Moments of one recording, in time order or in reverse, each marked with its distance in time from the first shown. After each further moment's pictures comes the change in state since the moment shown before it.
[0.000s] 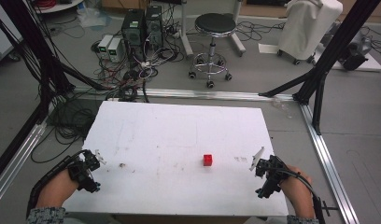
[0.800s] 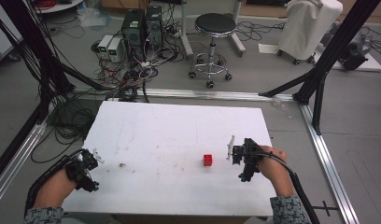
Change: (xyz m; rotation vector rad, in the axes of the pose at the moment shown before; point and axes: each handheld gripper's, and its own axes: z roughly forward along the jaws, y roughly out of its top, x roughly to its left) left arm 0.005 -0.003 -0.002 -0.017 -0.009 -0.016; right arm -0.015 0.087 -0.004 0.059 -0.059 -0.255
